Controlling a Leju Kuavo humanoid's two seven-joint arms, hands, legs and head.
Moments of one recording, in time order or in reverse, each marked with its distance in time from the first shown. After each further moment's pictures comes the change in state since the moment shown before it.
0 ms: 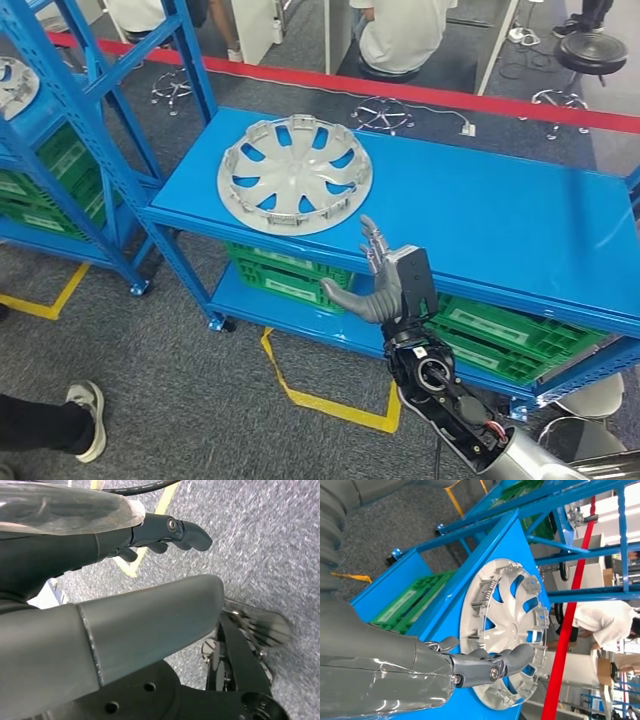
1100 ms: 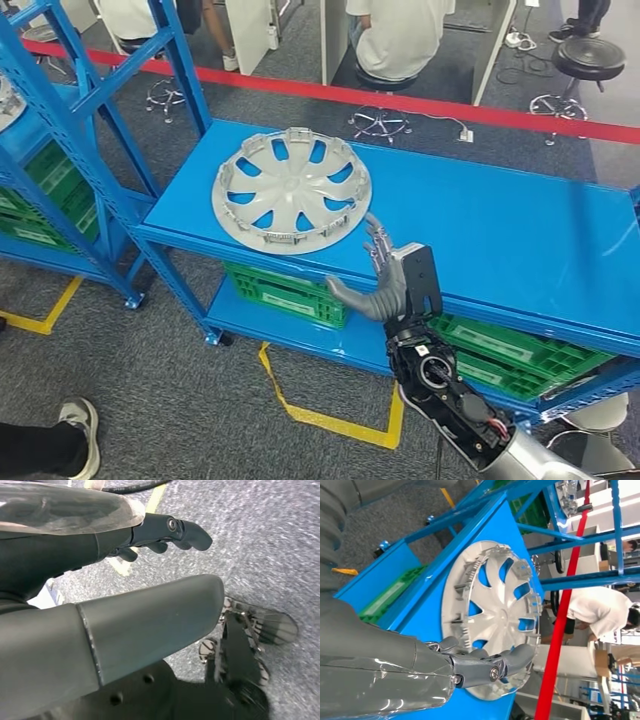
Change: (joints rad) left arm -0.003 0.007 -0.022 0.000 0.012 -0.006 -0.003; right arm 0.011 -0.010 -0.016 -0.011 -0.022 -0.014 -0.011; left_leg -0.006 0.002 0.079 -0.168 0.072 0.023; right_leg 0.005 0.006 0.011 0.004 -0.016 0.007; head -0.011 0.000
